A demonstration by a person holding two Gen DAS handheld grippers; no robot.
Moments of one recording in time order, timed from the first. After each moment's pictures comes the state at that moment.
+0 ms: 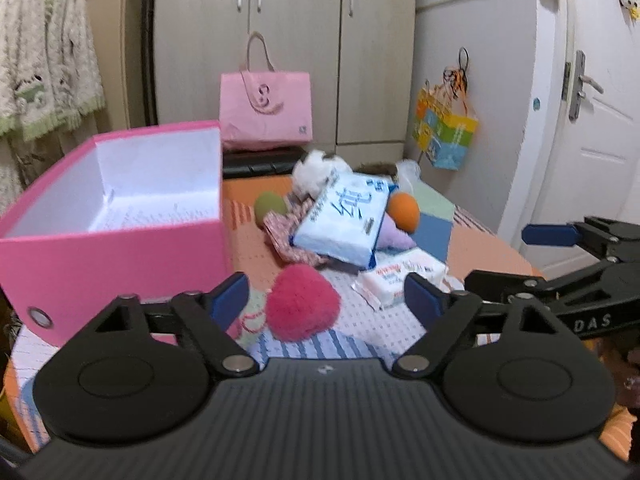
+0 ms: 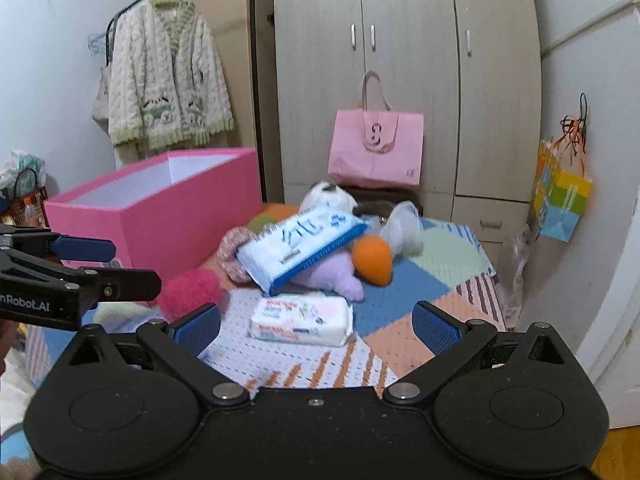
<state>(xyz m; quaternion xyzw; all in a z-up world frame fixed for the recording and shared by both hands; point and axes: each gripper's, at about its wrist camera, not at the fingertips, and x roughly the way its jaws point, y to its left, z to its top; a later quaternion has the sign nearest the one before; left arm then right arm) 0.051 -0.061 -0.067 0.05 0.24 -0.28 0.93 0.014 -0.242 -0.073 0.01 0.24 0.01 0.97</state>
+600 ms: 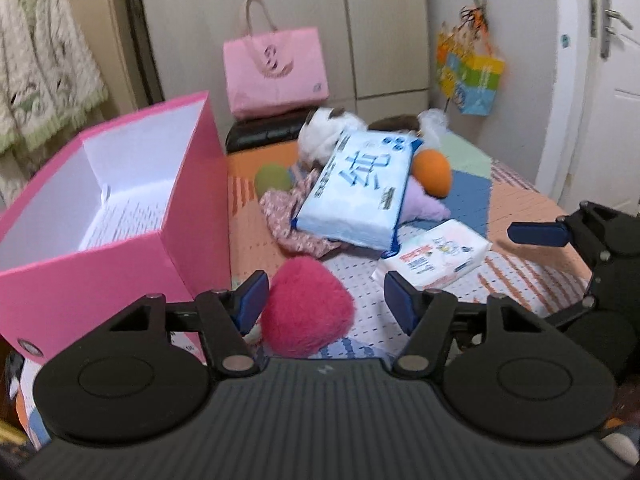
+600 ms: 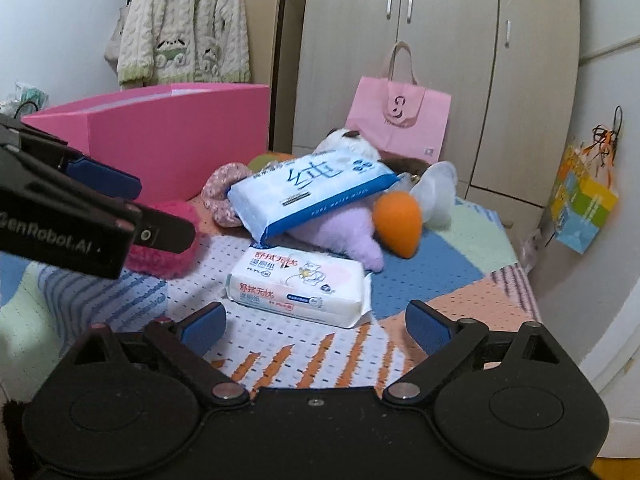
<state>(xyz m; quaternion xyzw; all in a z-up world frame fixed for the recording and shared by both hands) 0.092 -0.109 -0.083 0.12 0.29 -0.23 0.92 0.063 -0.229 -0.121 -0.05 0.28 0.02 0.96</state>
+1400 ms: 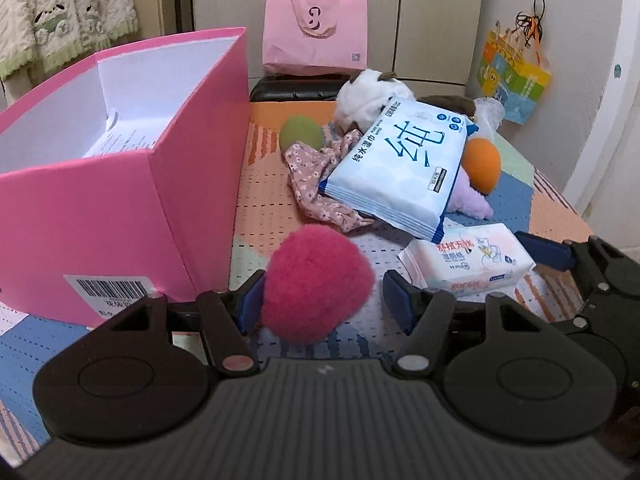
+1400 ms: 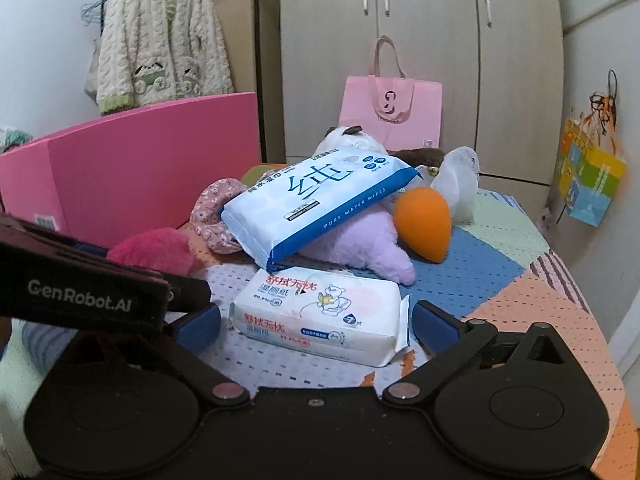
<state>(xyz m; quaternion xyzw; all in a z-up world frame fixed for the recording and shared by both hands) 0.126 -0.106 -0.110 0.04 0.35 -0.19 0.92 0.096 -0.221 -0.135 0.01 0.25 0.01 0.97</state>
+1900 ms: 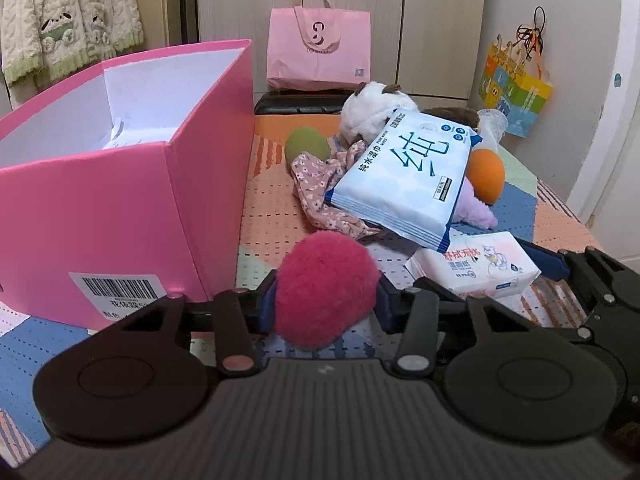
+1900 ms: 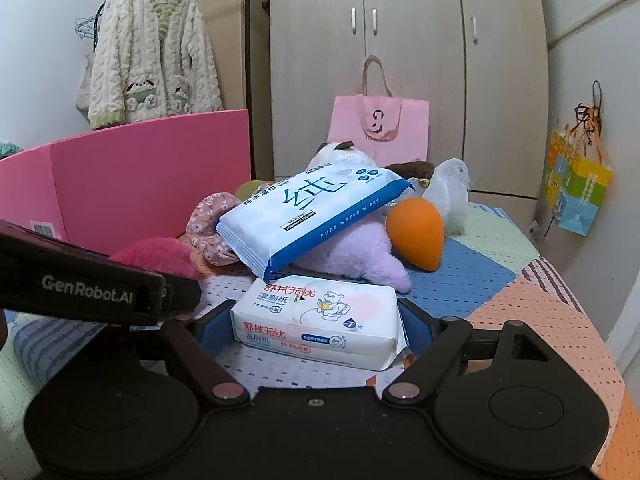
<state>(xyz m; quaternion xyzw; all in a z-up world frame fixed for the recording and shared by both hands) 0.124 -0.102 -0.115 0.04 0.32 -0.18 0.93 0.089 -0.216 -0.140 0.01 0.22 -0.01 0.98</state>
